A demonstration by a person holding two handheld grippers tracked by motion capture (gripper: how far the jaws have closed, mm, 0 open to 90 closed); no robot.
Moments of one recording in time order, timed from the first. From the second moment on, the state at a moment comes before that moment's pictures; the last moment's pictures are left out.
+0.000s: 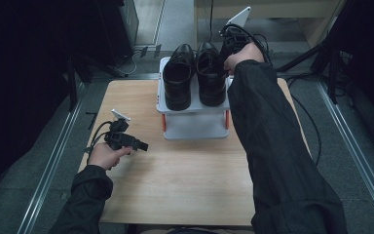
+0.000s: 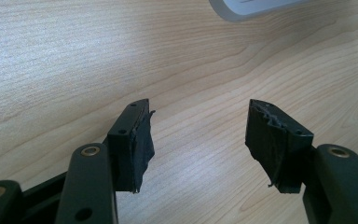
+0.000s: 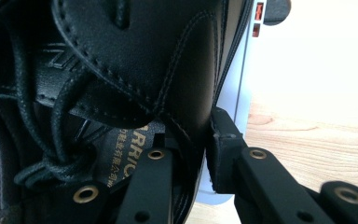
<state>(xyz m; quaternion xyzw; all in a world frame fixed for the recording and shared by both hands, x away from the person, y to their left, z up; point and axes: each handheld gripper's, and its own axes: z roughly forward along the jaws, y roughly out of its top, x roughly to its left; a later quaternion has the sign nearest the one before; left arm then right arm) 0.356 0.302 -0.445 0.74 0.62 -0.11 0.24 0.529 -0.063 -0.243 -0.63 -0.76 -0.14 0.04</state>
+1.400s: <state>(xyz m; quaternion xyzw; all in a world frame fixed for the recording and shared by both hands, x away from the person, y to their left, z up) 0.356 0.304 -0.445 0.74 0.62 -0.10 0.24 0.531 -0.062 -0.252 -0.64 -0.74 -0.18 0.04</state>
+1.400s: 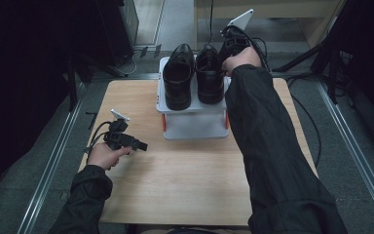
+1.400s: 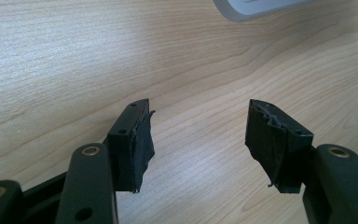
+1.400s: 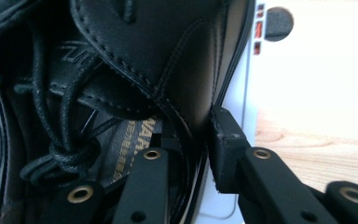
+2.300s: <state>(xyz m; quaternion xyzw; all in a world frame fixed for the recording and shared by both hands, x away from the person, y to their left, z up) 0.356 0.305 -0.447 0.74 0.62 -0.10 0.24 0.520 -0.061 -0.257 -0.61 -0.77 -0.19 0.05</state>
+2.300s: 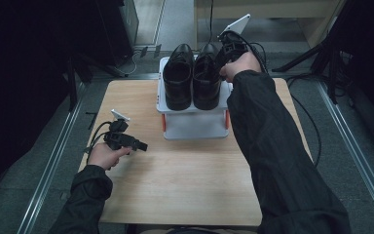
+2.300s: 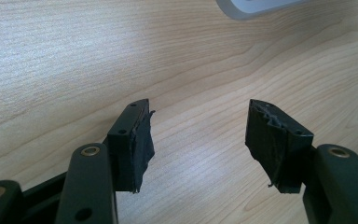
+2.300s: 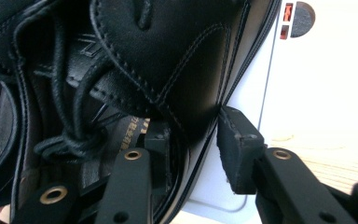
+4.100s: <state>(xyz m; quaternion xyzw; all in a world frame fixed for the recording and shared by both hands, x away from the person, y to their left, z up) 0.357 0.312 -0.451 0.74 0.63 -0.08 0.23 0.444 -0.180 -0.351 -0.47 -0.82 -0.30 0.06</state>
